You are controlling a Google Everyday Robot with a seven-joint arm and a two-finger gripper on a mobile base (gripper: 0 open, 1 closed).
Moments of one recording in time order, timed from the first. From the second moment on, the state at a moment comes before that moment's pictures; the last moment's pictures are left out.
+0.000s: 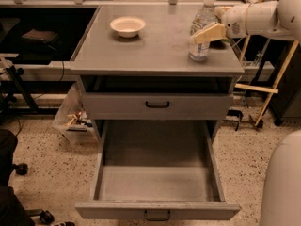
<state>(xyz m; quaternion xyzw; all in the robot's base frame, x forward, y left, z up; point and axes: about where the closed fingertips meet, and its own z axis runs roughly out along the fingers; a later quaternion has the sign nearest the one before) 0.783 -0.184 0.945 -0.42 0.70 0.20 0.55</state>
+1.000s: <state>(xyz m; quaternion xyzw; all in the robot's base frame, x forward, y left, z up) 0.783 -0.184 0.945 -0.42 0.70 0.20 0.55</state>
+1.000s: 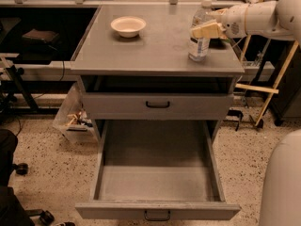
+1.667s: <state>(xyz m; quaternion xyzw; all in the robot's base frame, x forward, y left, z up) 0.778 -0.183 0.944 -0.42 0.70 0.20 0.54</state>
